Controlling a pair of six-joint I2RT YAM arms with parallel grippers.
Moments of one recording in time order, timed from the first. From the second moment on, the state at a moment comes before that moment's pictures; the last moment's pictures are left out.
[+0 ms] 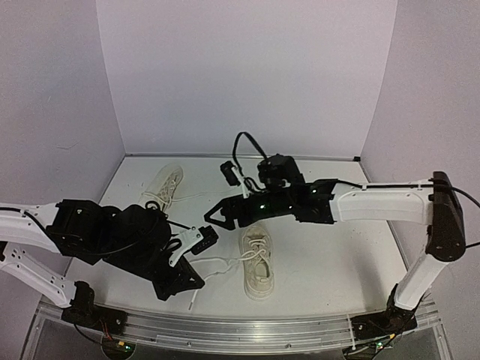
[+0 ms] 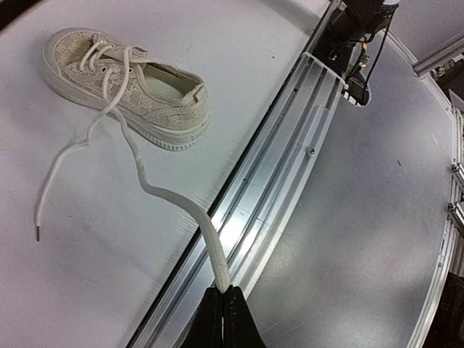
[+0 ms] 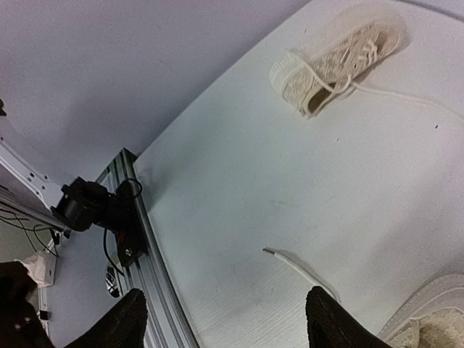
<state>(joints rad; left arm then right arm) -1.47 1.14 1.03 -0.73 -0.01 -0.47 1.00 1.73 1.26 -0.03 -0.33 0.45</state>
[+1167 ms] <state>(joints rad) -1.17 1.78 1.35 -0.37 -0.23 -0.57 0.88 1.04 0.60 -0.07 -0.26 0.55</state>
